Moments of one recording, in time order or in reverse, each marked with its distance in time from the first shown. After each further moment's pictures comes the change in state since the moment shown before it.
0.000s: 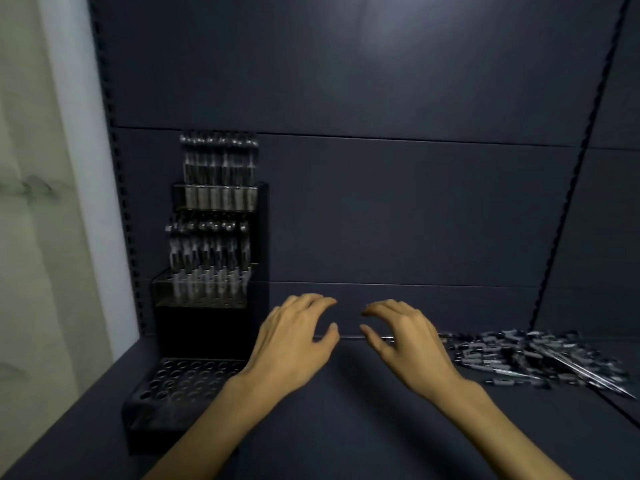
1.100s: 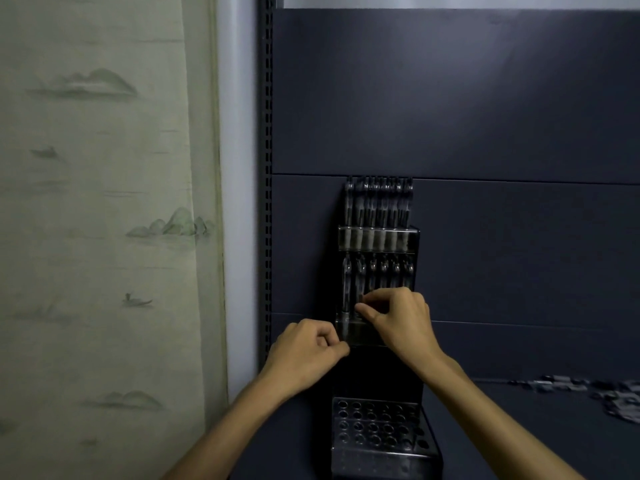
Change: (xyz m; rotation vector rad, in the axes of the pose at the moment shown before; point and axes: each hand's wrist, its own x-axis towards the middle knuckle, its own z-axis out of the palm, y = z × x) left_hand -0.039 -0.203 -0.141 -0.370 -0.117 -0.273; right_hand 0.139 -0.239 0.084 0.251 0.114 0.179
